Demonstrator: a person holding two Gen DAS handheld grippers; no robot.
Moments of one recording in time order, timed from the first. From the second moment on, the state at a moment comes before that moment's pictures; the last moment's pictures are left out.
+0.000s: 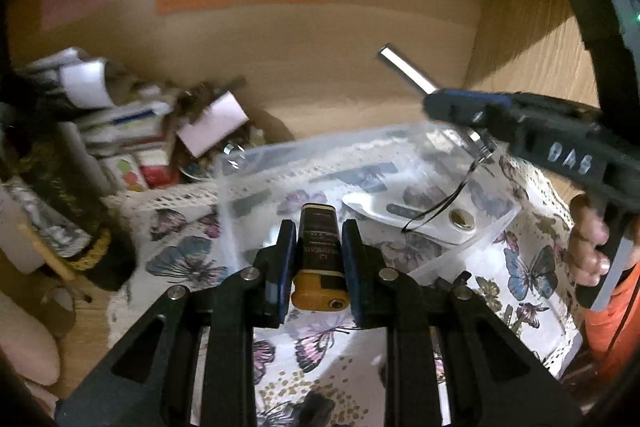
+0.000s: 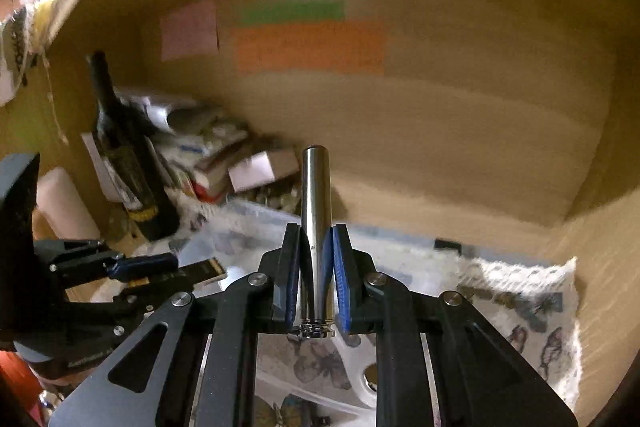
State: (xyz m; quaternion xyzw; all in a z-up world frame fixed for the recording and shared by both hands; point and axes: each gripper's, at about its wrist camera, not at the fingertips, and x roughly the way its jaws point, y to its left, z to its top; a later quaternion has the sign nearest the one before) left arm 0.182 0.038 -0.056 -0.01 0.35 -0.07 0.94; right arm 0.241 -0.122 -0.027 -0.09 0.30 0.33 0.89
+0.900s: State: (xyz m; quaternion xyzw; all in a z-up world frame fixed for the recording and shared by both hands) left arm 0.171 0.025 -0.050 0.00 0.33 -0.05 0.94; right arm 0.218 -0.129 -0.051 -0.12 0.34 0.32 0.87
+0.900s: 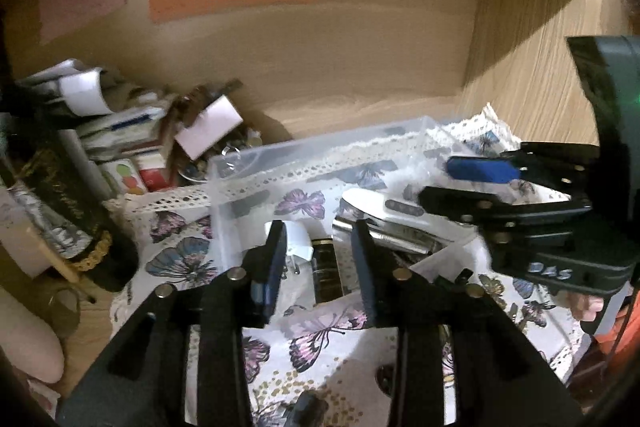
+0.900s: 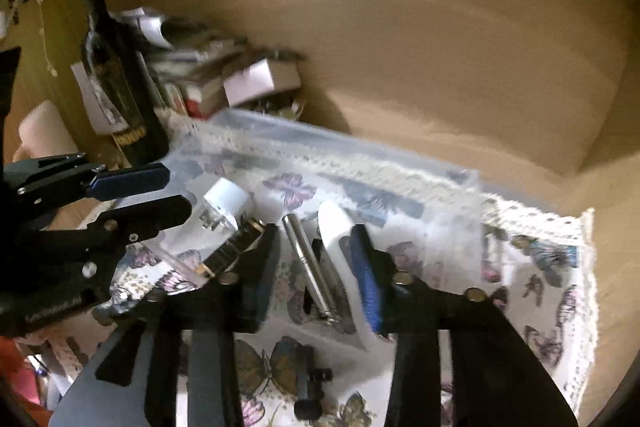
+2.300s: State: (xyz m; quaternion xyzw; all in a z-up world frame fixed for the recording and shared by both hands) left arm 0.099 0.046 -0.139 0.01 0.45 -0.05 0.89; right arm 0.141 -0.207 -0.136 -0.13 0.43 0.28 0.85
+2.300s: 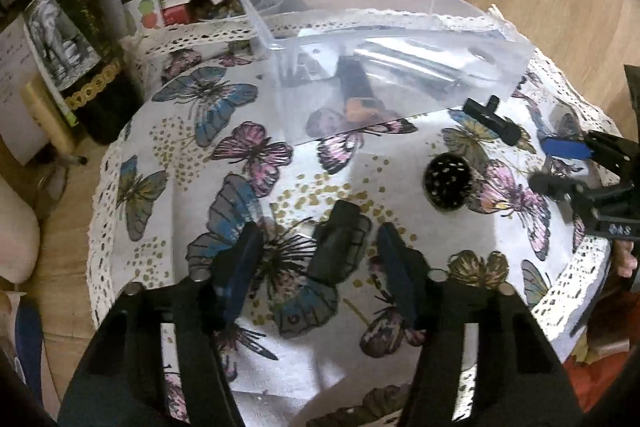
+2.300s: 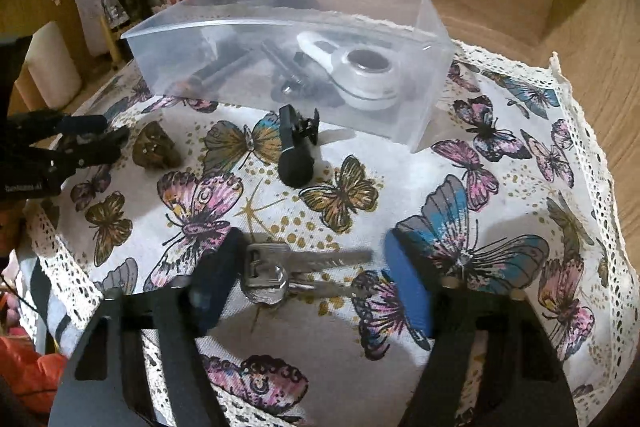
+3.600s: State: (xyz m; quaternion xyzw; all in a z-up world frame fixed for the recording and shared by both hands) left arm 0.114 0.060 -0.047 -0.02 0.32 -0.01 0.95; right arm 0.169 -0.224 0.000 -0.03 0.24 0.23 0.94
